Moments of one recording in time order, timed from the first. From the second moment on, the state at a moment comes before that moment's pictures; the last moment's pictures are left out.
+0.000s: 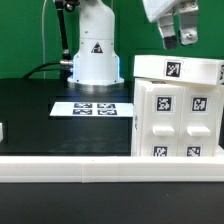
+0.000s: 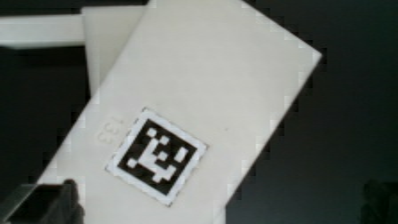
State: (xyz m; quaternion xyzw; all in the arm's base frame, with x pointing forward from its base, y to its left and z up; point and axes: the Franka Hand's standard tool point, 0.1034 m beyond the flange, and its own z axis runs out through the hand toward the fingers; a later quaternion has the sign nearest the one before) arm 0.631 0.074 0.185 -0.76 0.64 0.02 0.13
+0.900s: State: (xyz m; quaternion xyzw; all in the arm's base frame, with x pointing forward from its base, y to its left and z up) arm 0.634 0.078 0.182 -0.96 0.25 -0.02 0.10
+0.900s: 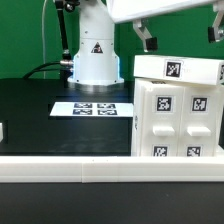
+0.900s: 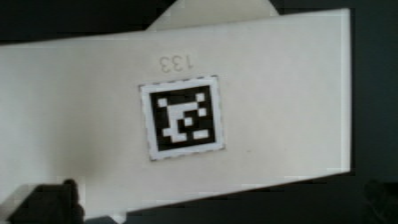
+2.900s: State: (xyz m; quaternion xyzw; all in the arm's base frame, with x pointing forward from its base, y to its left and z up) arm 0.622 0.086 0.160 -0.96 -0.28 -0.04 0.05
